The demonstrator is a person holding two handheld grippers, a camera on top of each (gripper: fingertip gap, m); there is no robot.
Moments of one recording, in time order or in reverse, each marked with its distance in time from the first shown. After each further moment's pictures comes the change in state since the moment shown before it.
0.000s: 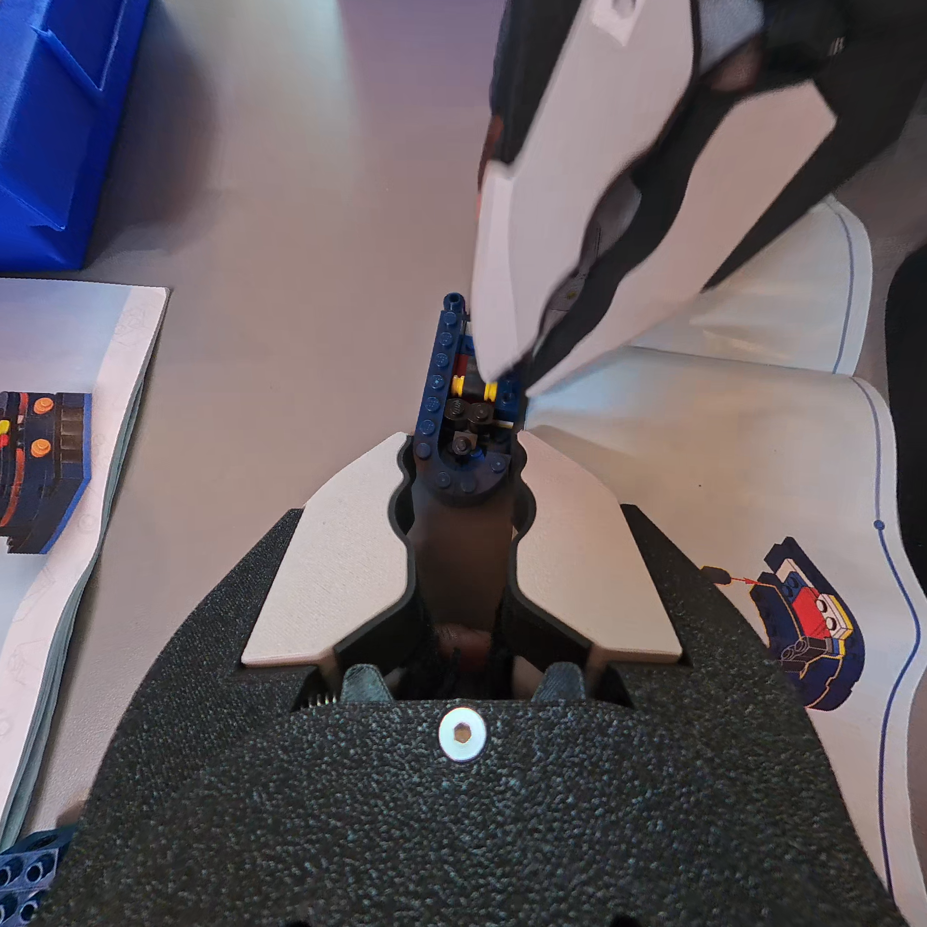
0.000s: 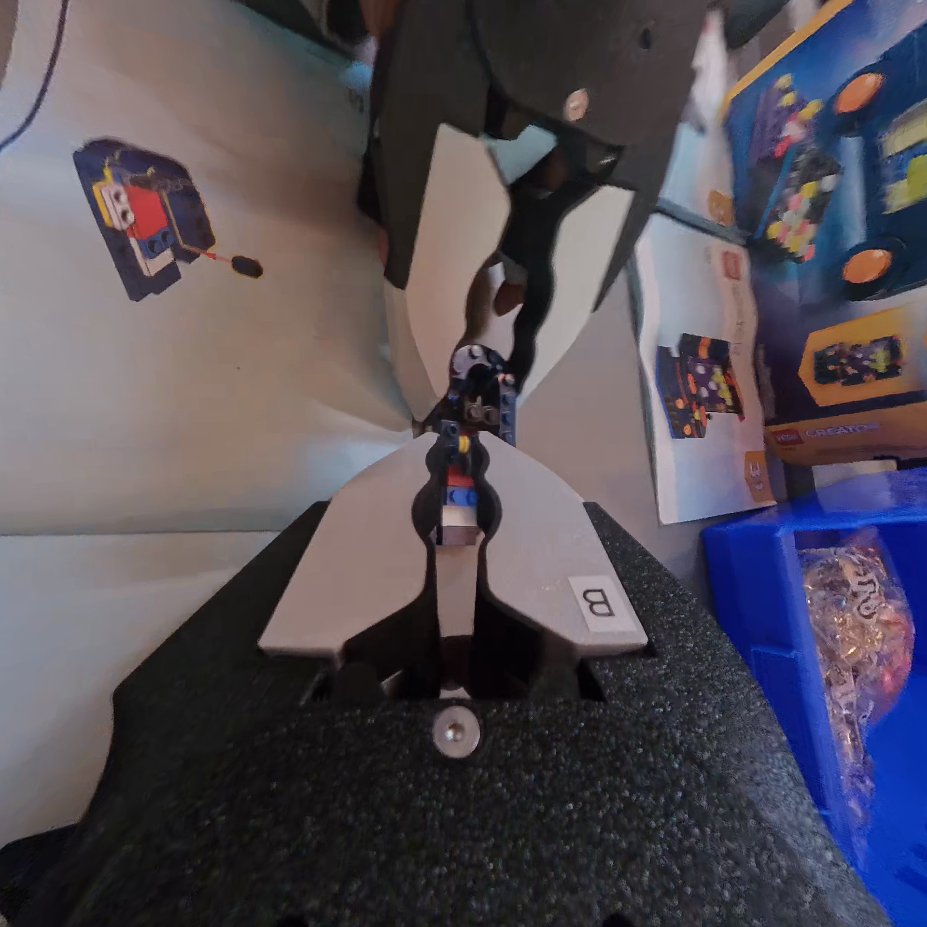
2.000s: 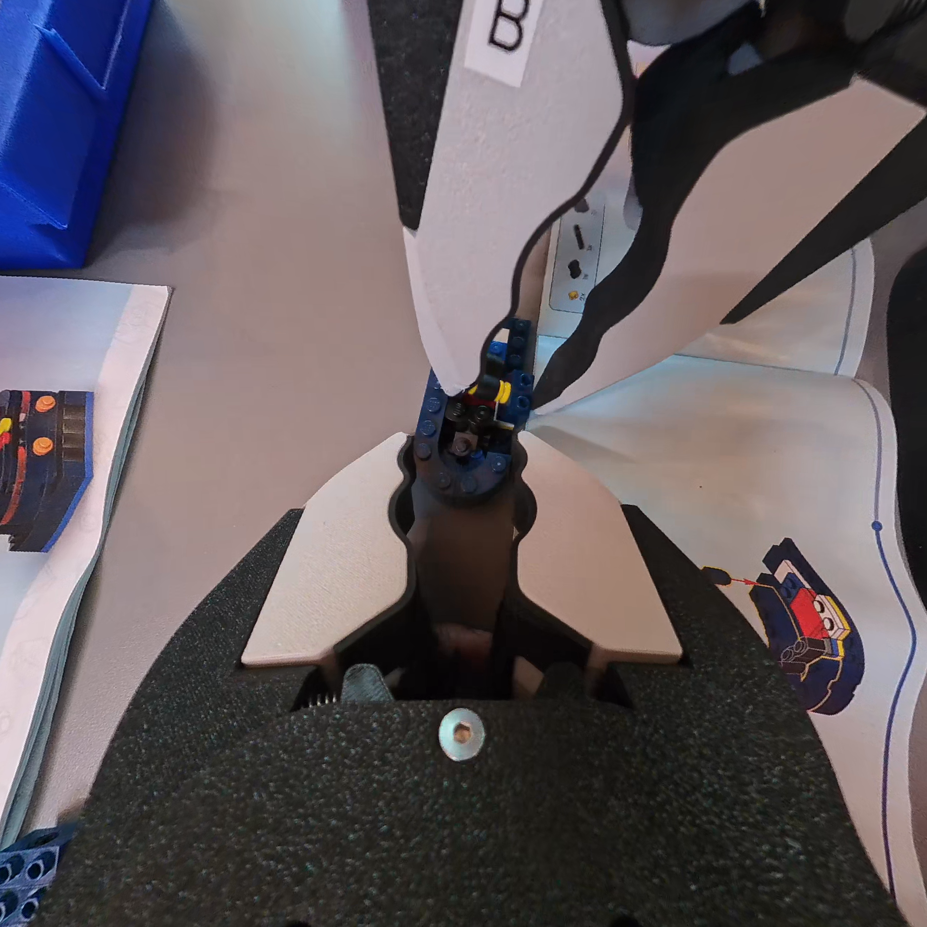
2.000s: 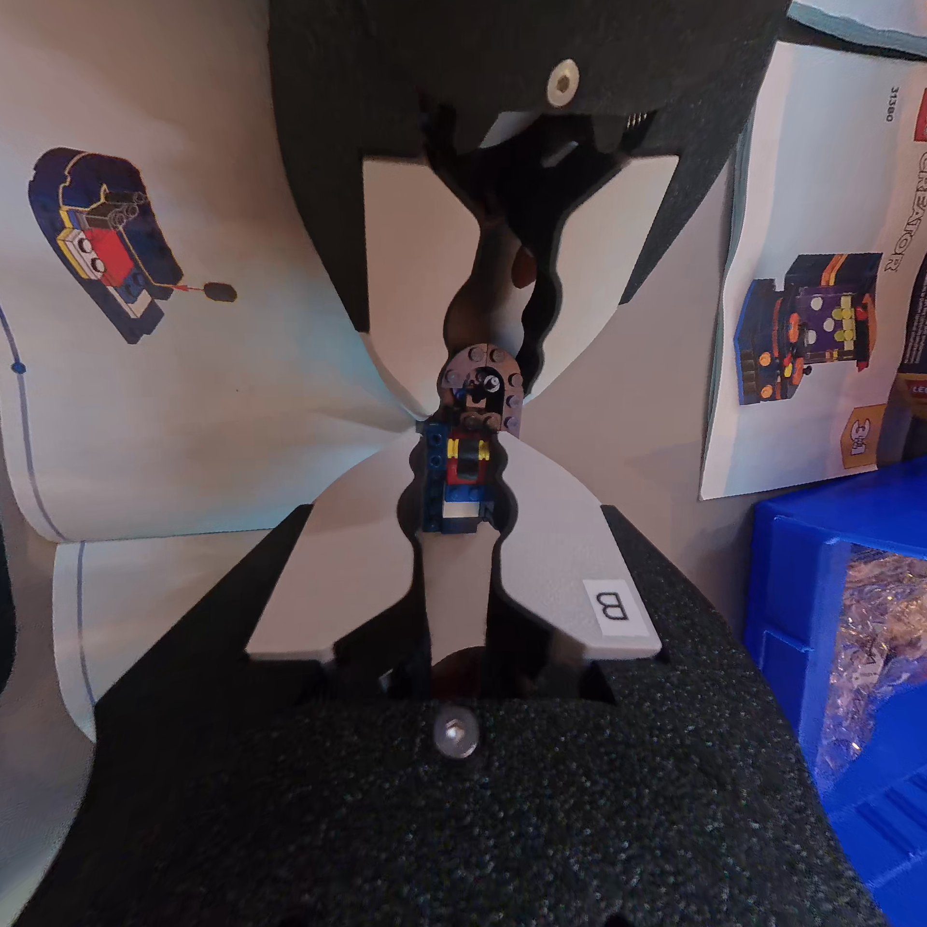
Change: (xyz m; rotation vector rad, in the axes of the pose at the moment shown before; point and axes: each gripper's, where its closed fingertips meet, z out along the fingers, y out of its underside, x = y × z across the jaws) left arm -0.001 0.000 0.000 0.000 -0.002 -0.004; right arm -0.001 0.001 0.006 -0.371 -0.209 0.079
